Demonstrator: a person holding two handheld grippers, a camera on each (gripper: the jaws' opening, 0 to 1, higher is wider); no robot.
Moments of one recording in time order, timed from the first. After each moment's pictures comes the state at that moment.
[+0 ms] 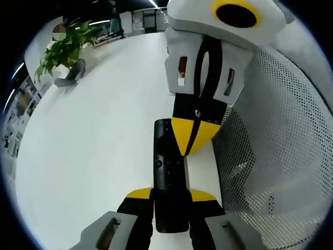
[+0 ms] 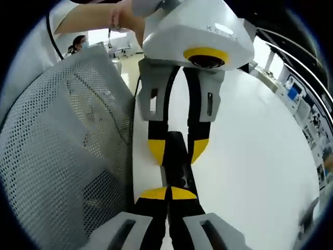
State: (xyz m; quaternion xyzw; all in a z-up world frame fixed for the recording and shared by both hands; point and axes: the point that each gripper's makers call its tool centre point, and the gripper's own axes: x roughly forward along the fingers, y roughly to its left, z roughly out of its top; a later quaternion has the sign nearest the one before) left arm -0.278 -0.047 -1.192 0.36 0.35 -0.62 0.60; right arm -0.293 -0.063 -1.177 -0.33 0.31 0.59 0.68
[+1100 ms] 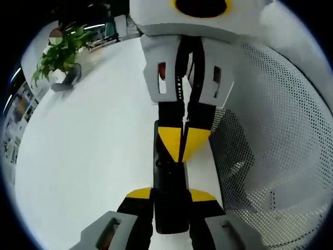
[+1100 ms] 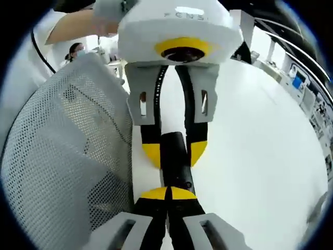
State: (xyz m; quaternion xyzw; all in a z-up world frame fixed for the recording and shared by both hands) left arm -0.279 -0.049 -1.193 0.36 0.34 -0.64 0.59; right arm -0.288 -0.065 -1.177 -0.30 0.34 0.59 0.67
